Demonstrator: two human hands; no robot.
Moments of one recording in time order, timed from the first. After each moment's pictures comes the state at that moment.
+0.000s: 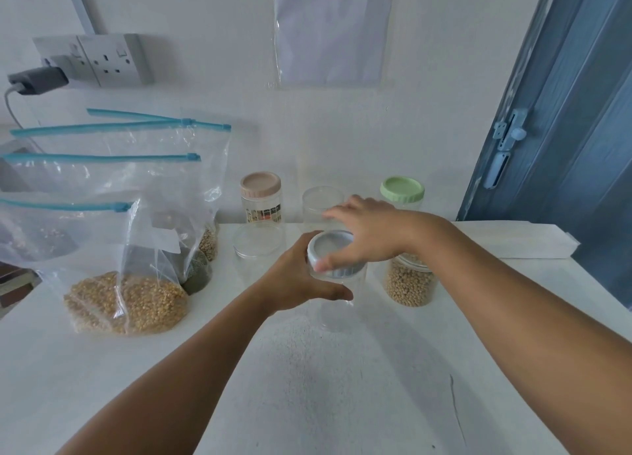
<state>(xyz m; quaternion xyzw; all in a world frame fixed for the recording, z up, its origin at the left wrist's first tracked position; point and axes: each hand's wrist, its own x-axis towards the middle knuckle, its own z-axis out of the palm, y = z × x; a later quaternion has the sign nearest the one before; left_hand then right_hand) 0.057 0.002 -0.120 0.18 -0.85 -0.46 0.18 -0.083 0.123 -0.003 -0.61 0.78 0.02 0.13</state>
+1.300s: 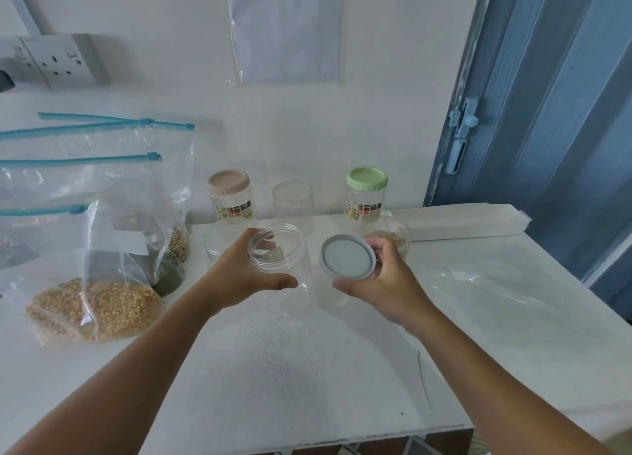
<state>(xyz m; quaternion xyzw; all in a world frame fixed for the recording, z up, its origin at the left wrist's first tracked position) 0.092 -0.010 -0.118 0.26 -0.85 -0.44 0.17 -0.089 0.212 -0.134 -0.35 0.77 -0.50 0.20</state>
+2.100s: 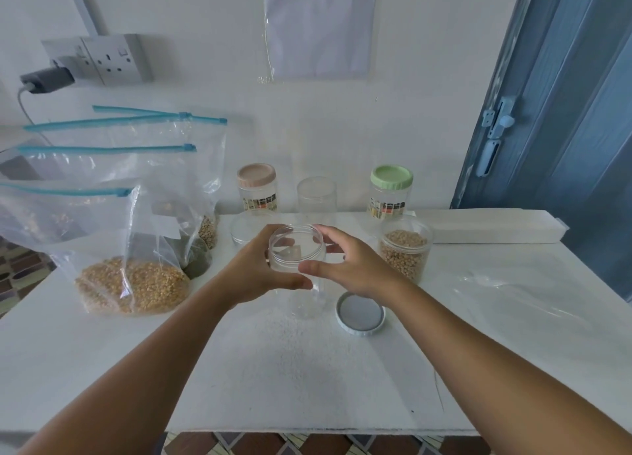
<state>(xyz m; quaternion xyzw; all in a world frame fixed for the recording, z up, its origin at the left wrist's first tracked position) 0.111 0.004 -0.113 0.26 -0.84 -0.45 0.16 -0.060 0.154 -0.105 -0.50 0.70 -0.42 0.28</state>
